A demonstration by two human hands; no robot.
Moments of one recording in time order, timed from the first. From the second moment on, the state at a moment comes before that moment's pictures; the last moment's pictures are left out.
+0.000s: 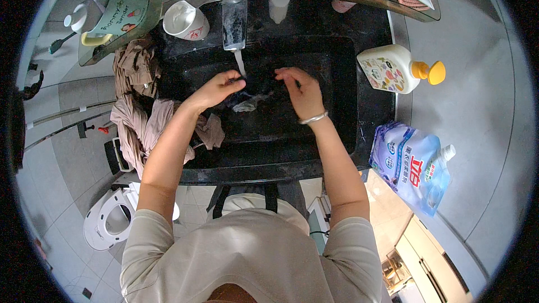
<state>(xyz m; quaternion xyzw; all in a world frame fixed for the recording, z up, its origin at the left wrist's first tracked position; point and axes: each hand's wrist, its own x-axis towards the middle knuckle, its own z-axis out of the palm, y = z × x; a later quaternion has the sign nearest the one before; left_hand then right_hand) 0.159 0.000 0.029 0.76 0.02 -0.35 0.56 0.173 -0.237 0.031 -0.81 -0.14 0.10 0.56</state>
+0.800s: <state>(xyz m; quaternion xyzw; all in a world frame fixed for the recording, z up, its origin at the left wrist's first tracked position) 0.148 -0.018 0.101 0.81 0.02 -0.16 0.56 0.168 -0.247 0.057 -0.79 -0.20 0.20 0.54</state>
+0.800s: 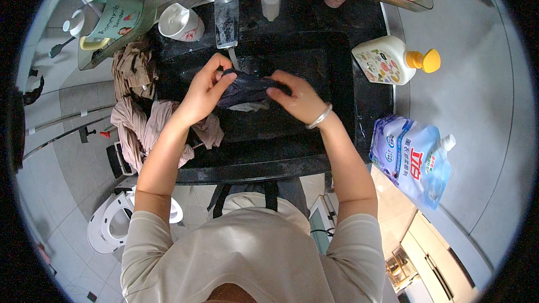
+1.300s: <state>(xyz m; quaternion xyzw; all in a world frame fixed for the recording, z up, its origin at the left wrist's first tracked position) 0.139 -0.032 0.067 0.60 0.02 -0.33 0.73 0.182 -0.297 0.093 -0.72 -0.20 0.36 0.56</state>
